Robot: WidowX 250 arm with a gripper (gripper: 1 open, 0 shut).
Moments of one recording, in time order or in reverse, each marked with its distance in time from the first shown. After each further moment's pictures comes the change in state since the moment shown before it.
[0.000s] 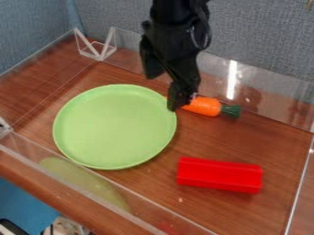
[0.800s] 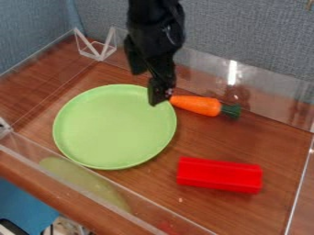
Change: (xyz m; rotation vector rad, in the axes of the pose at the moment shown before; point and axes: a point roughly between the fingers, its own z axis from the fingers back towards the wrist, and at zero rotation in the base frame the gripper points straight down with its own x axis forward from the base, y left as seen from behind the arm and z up) arm -0.011 0.034 -0.010 0.010 -0.036 -0.047
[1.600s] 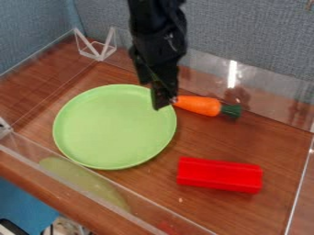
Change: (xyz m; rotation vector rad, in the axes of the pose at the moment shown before) arm 0.008 -0.019 -0.010 -0.032 -0.022 -0.016
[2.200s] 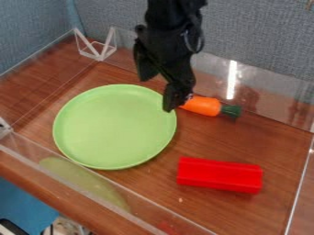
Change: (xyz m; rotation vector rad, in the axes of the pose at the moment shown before) arm 0.004 -0.005 0.016 0.054 0.070 0.139
